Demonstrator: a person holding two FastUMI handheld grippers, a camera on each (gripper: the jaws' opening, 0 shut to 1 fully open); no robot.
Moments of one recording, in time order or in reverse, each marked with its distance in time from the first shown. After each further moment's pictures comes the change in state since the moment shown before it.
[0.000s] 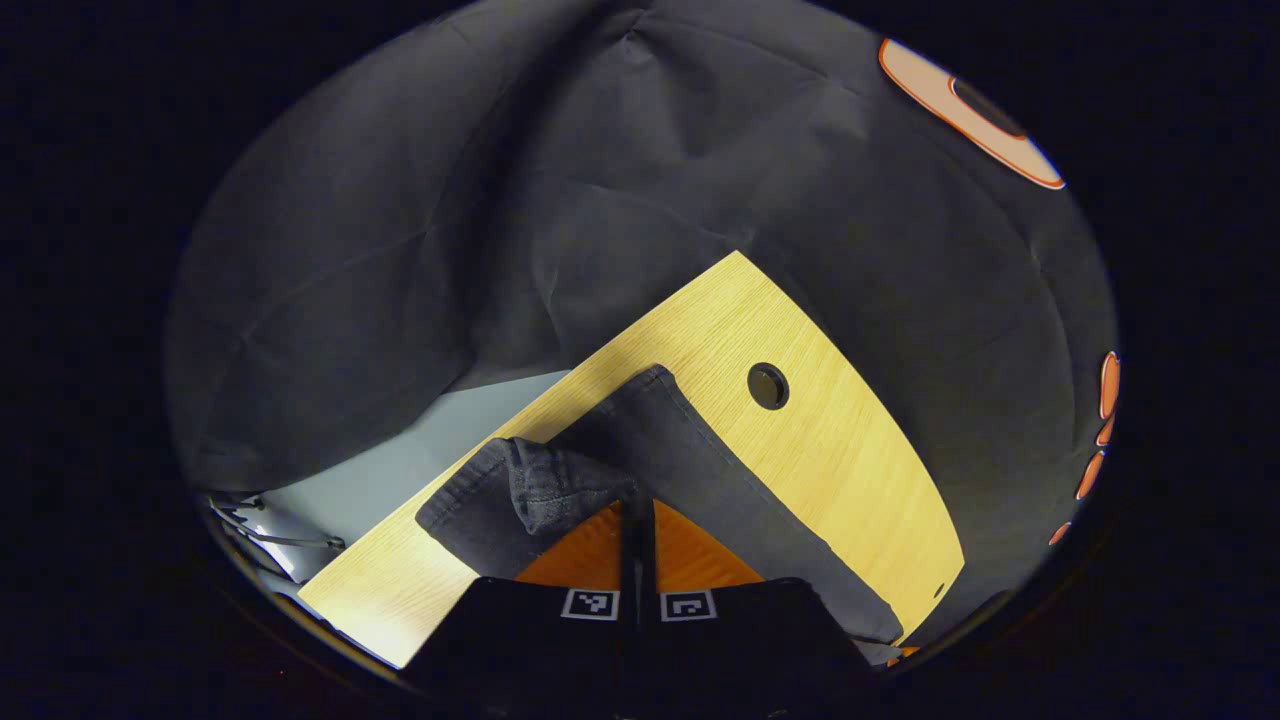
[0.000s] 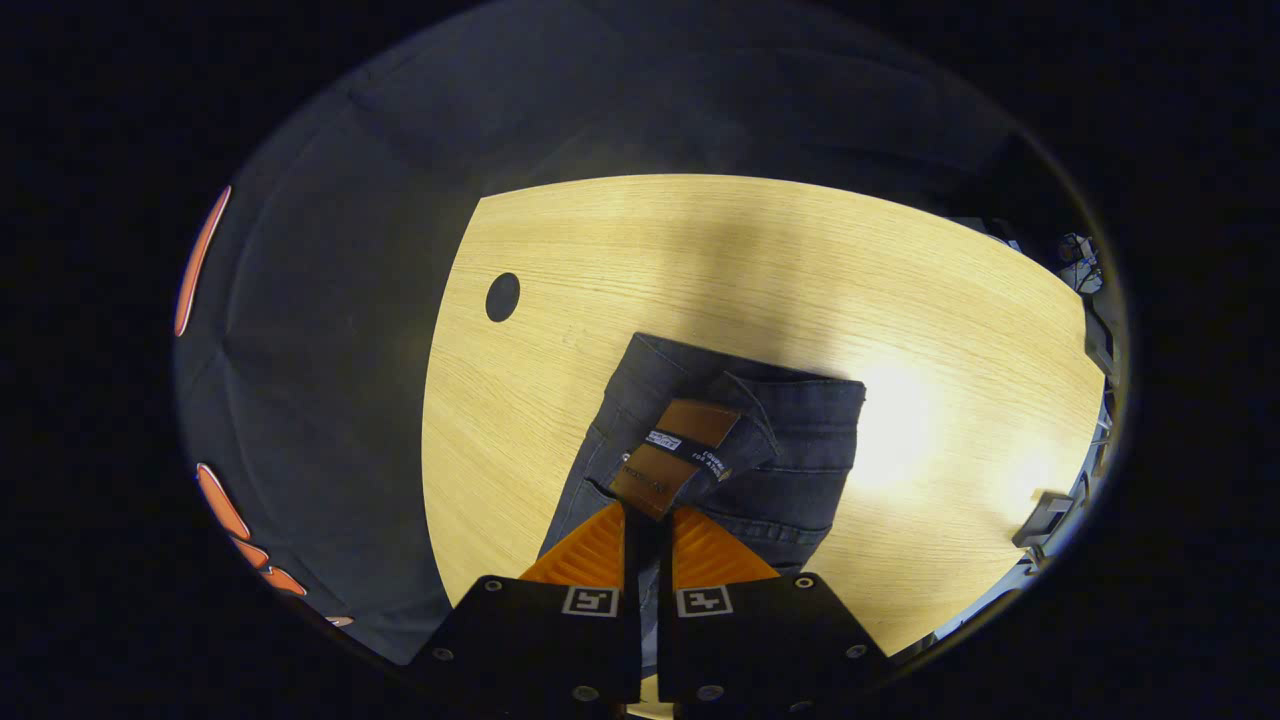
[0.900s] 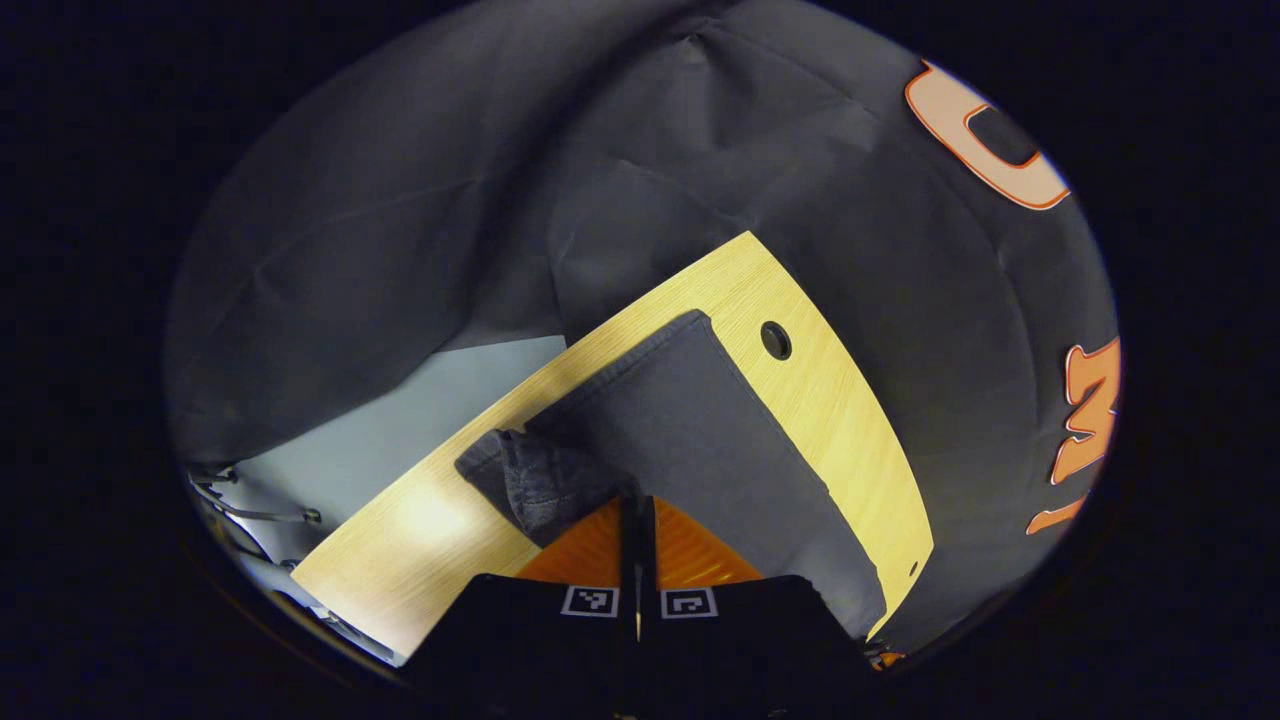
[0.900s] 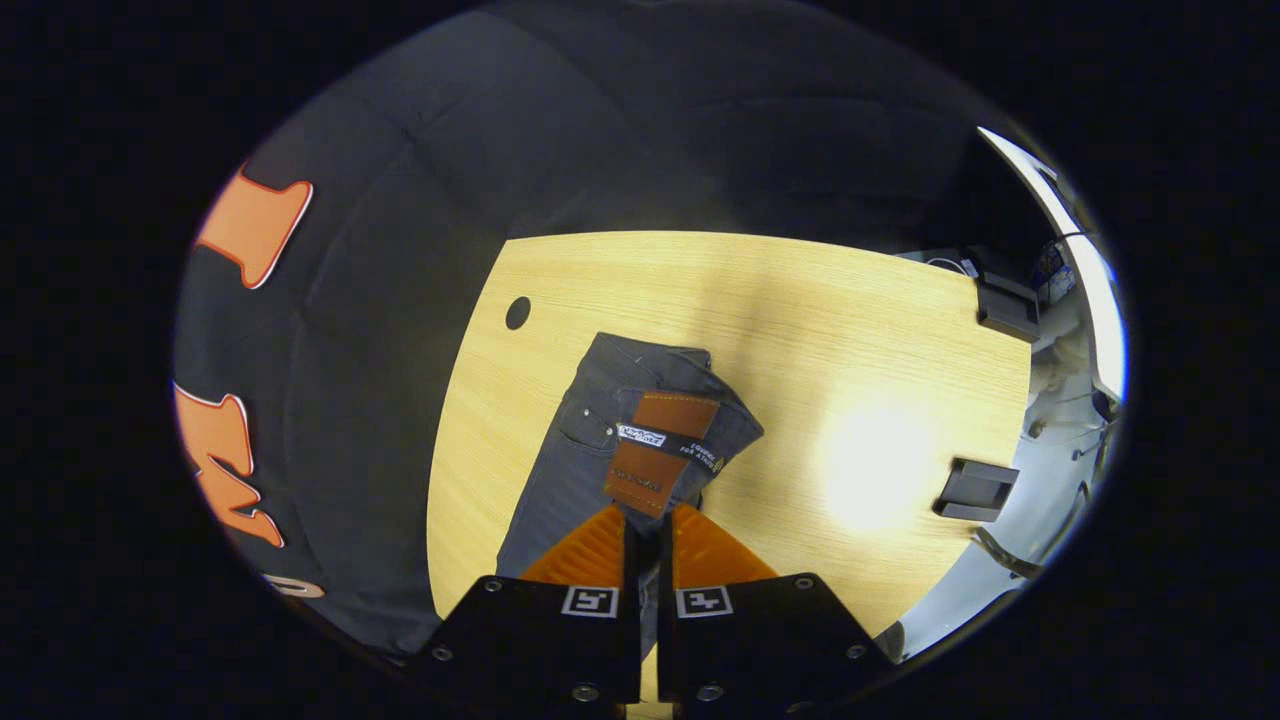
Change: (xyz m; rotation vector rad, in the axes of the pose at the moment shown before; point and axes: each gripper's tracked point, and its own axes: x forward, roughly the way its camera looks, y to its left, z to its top) left arm -0.046 0.059 -0.056 -0.078 0.049 -0.120; right arm -0.111 -0.069 -0.045 -0.006 -0.178 0.025
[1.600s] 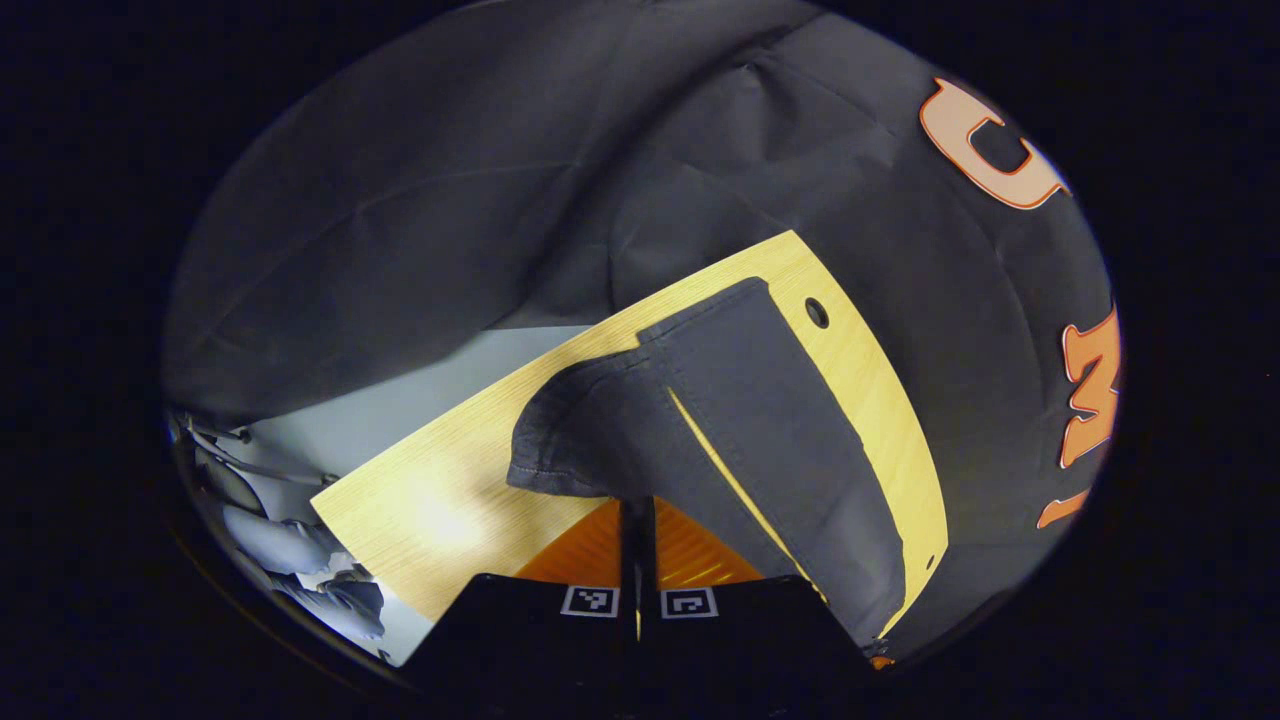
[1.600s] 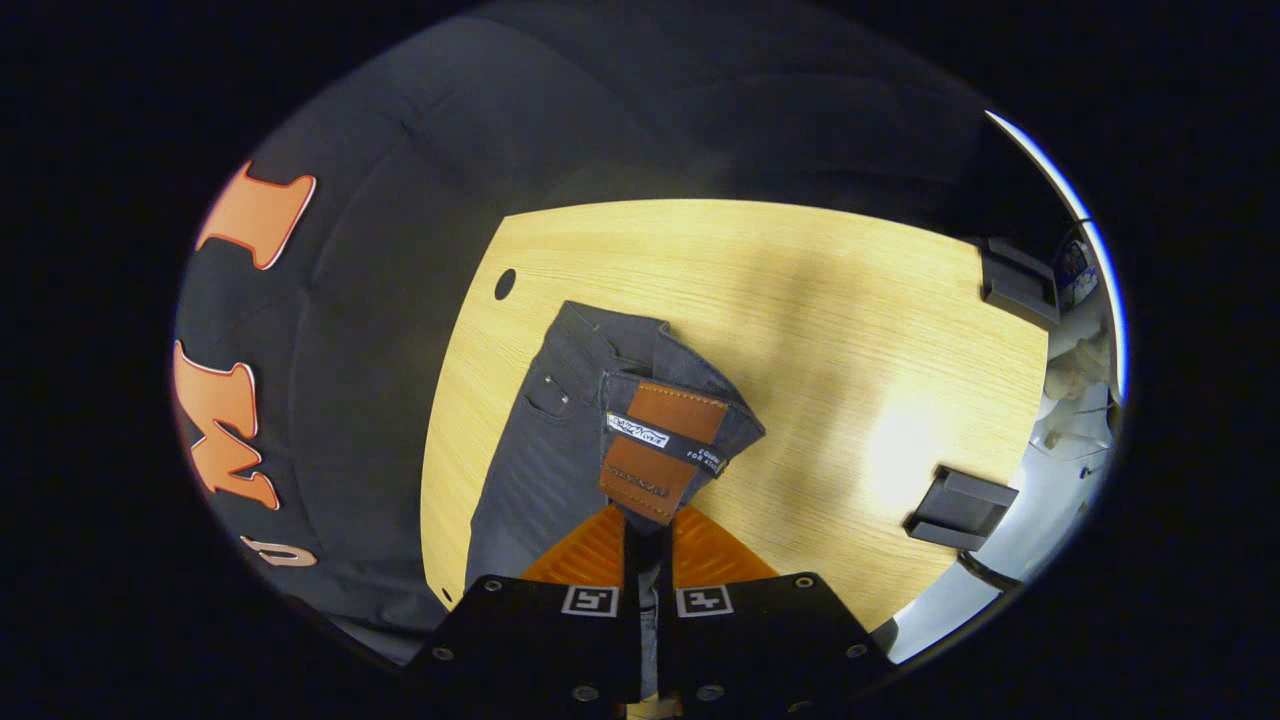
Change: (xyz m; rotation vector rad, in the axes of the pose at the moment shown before) left arm -0.065 0.066 -0.094 -0.062 -0.042 0.035; right arm 0.002 -0.052 -0.022 -0.079 0.054 0.103
